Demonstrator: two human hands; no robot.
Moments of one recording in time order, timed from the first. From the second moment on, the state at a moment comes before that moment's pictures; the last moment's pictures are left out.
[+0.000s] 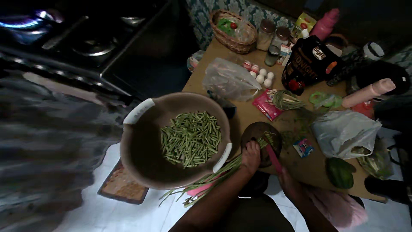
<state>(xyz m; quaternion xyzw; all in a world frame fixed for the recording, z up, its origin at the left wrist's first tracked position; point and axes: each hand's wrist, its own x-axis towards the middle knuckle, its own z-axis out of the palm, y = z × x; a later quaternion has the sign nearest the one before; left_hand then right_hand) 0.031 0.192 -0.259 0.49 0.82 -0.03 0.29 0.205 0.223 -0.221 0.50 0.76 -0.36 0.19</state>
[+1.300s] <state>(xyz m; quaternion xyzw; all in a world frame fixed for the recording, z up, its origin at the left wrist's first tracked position) 0.044 0.206 -0.265 0.51 0.82 -0.01 0.26 0.208 0.243 -0.192 0.44 0.82 -0.31 0.20</state>
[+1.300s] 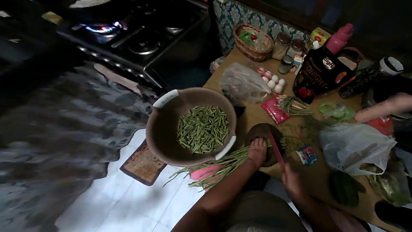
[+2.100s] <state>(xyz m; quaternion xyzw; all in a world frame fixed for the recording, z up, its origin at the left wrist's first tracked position) 0.039 0.172 -0.280 0.50 0.82 0.11 0.24 0.207 0.238 -0.189 0.42 0.84 -0.29 0.22</state>
